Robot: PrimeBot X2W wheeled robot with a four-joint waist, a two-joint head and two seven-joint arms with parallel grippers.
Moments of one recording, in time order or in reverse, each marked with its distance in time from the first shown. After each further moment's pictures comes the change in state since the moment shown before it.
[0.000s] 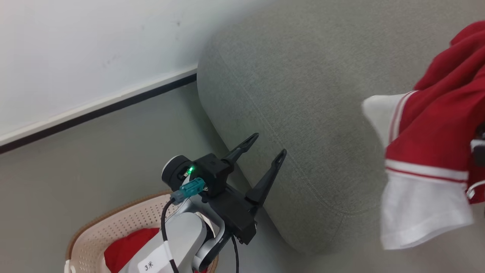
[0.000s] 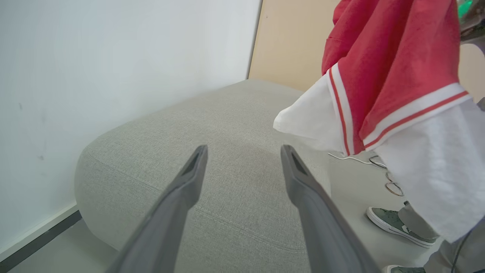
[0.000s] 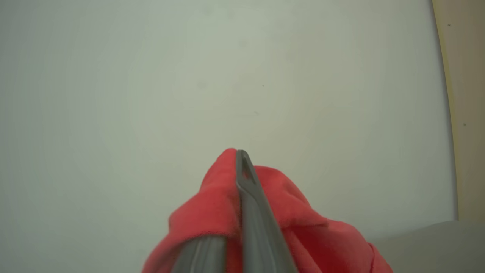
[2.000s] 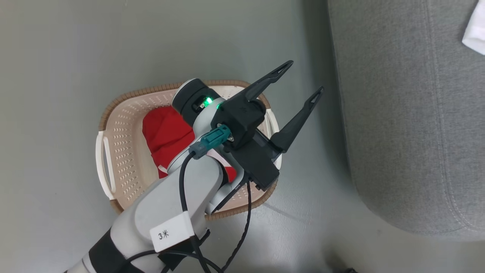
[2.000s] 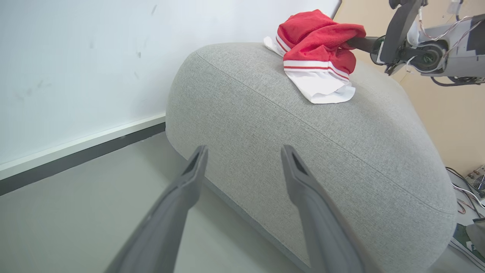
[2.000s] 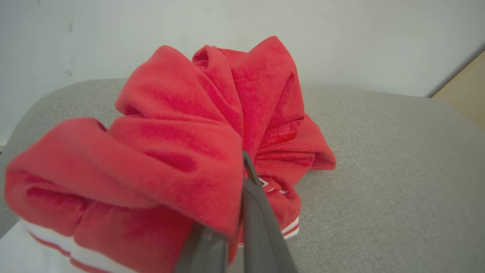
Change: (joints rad) left arm -0.279 -0.033 -0.038 -0.011 0.093 -0.019 0.011; right arm -0.688 -0.328 0.294 1.052 0.005 0.019 0.060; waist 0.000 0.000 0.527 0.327
